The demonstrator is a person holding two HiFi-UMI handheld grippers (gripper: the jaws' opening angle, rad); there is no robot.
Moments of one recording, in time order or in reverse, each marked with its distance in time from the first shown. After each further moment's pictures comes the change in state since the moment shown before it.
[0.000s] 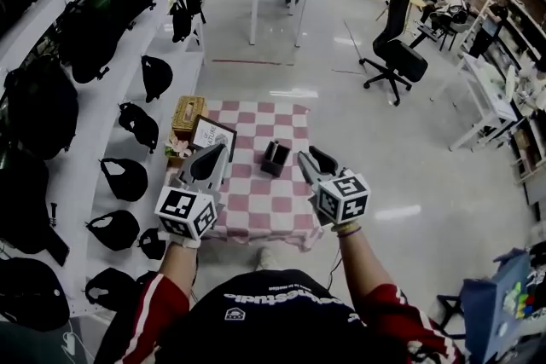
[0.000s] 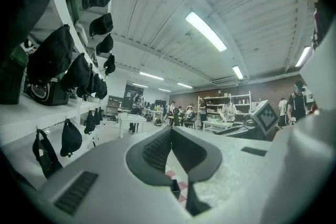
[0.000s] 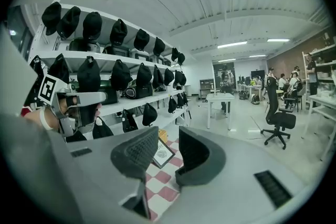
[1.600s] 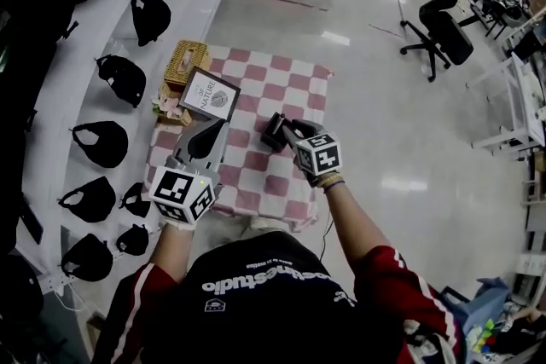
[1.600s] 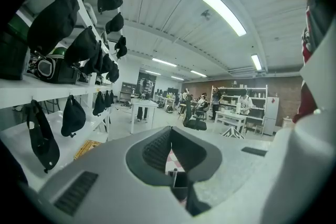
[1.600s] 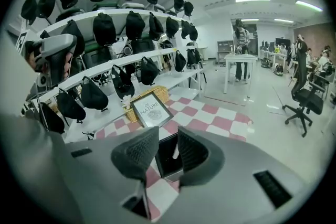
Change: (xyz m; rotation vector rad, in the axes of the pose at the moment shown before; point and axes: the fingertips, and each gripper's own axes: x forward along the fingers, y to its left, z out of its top) left arm 0.087 0.029 -0.081 -0.067 0.143 0.143; right arm 0.178 -0.079 -0.176 -0.002 0.407 0.218
